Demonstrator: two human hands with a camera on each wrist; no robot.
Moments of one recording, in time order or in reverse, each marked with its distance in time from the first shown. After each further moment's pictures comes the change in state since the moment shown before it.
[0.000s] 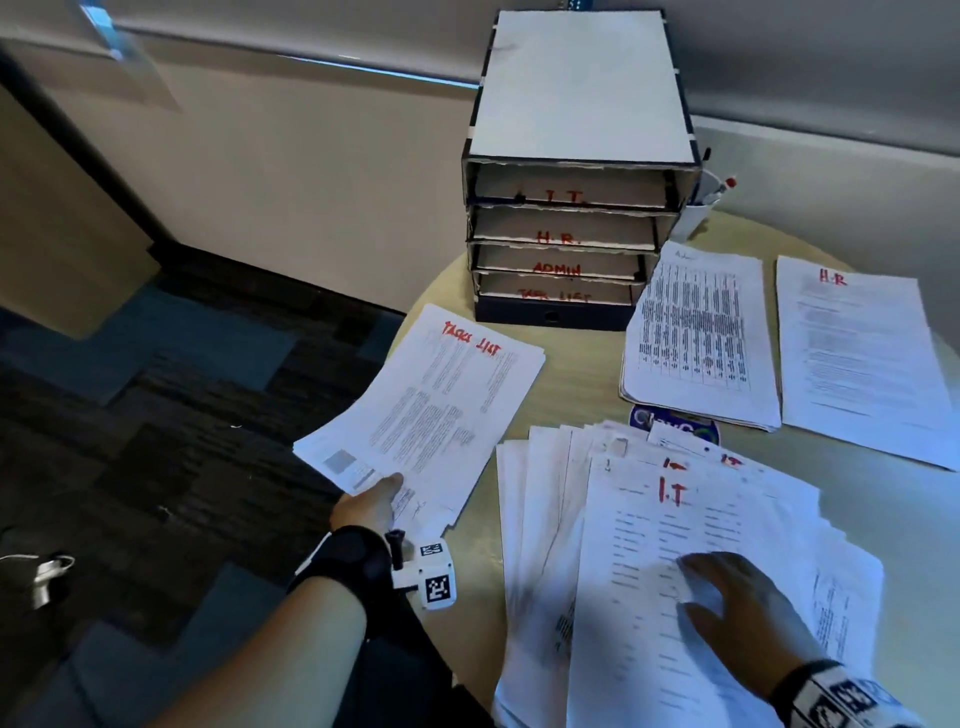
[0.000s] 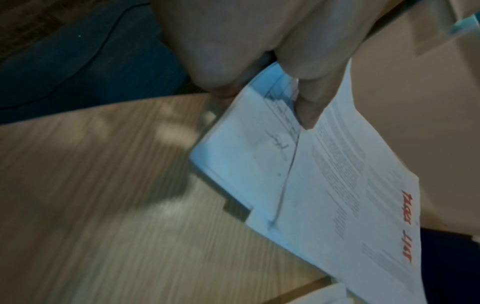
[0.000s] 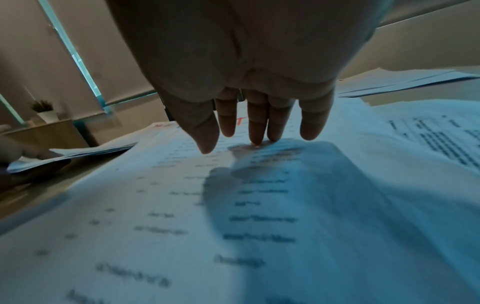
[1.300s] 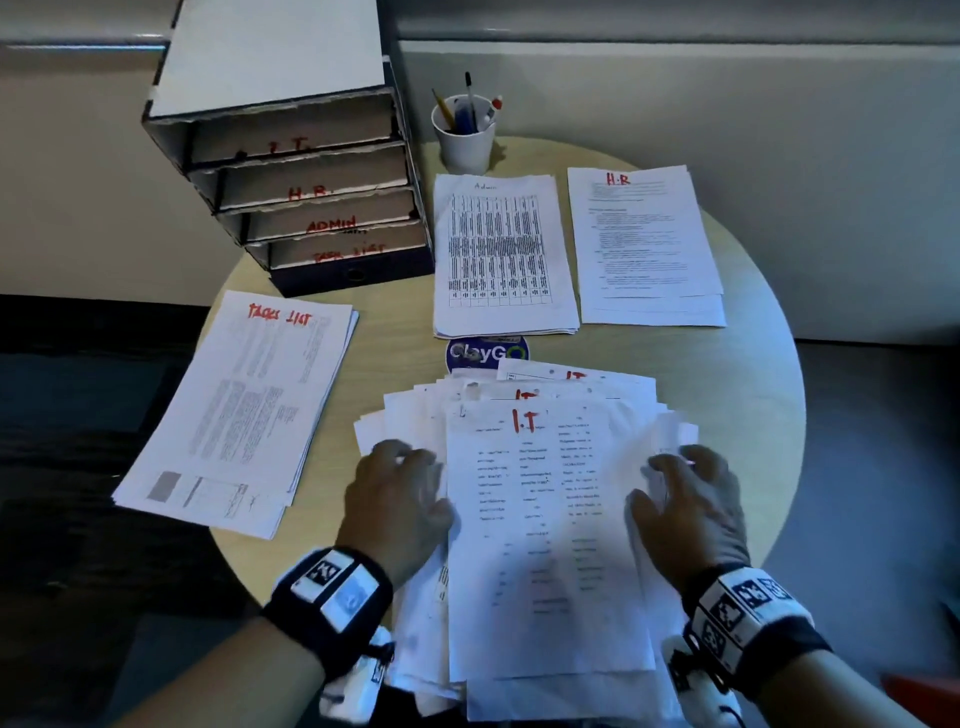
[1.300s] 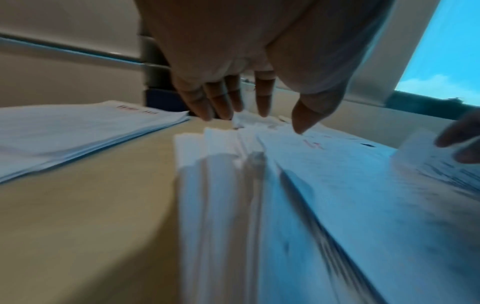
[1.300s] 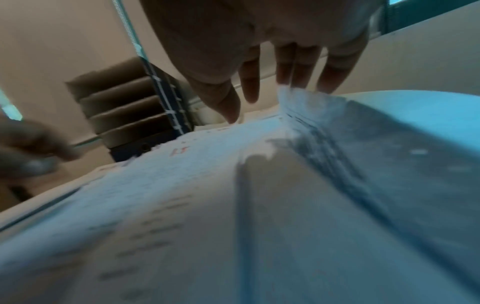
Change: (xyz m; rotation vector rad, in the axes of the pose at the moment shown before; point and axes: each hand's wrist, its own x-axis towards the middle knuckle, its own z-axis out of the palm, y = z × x) left_hand -0.170 -0.091 0.121 1.320 -0.337 1.189; right_hand -0.056 0.107 -0.035 0.147 0.375 0.397
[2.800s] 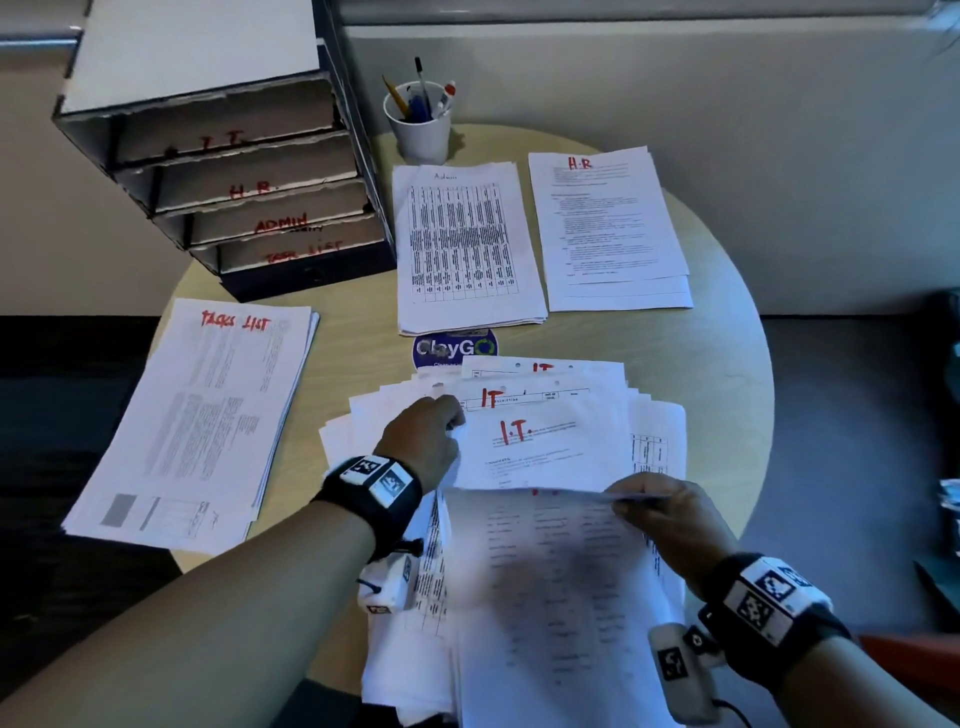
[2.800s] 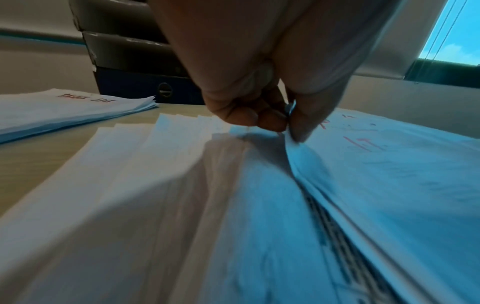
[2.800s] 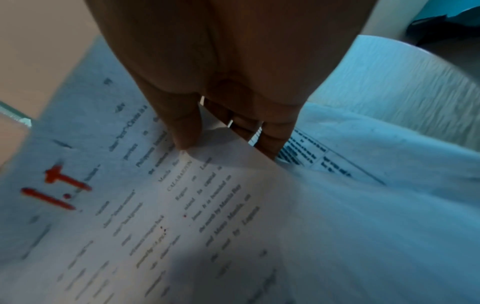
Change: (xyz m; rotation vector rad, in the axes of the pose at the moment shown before) left_hand 0.094 0.037 0.024 -0.084 -0.209 0.121; right_hand -0.001 0.041 0.010 0.836 -0.297 0.017
